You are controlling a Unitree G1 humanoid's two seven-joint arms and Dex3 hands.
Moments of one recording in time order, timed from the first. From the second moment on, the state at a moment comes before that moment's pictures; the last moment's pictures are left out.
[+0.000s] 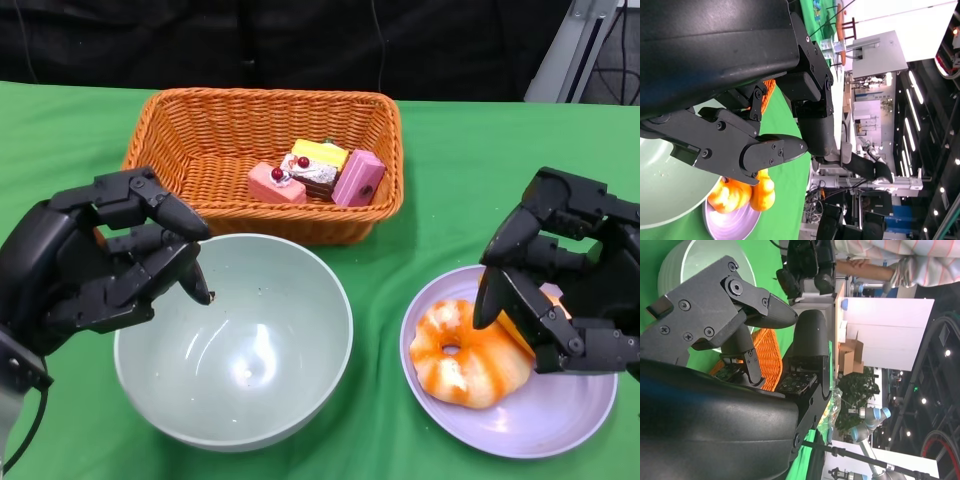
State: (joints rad) left arm -0.12 0.30 0.15 -0.16 -0.56 0.08 -0.56; right arm 0.04 -0.18 -0.04 -0.62 0.42 0.31 0.29
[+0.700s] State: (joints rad) left arm -0.09 0.31 0.19 -0.24 -0.57 0.17 -0.56; right arm 0.05 -0.19 -0.05 -0.70 0.44 0.37 0.26
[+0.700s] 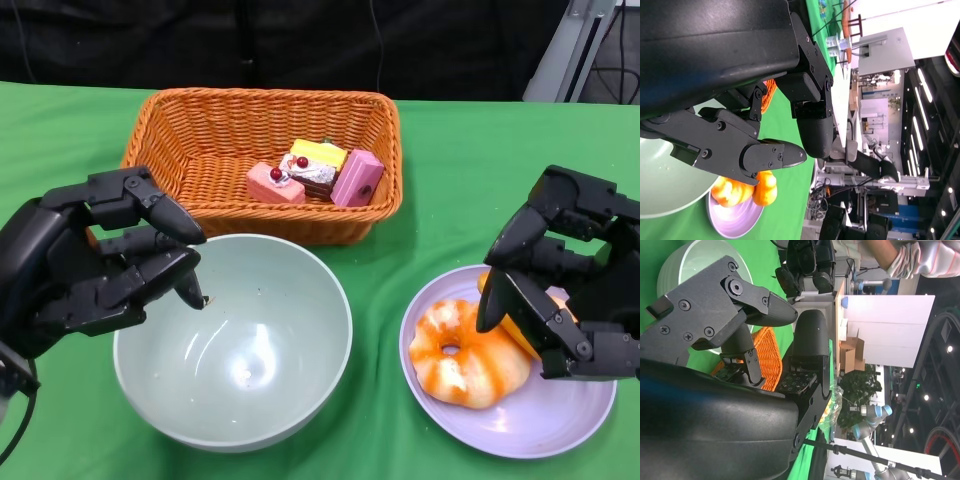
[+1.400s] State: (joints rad) left arm -0.09 0.31 0.22 -0.23 -0.57 0.18 -0.56; right arm 0.03 -0.19 -0.11 -0.64 0.38 0.27 0.23
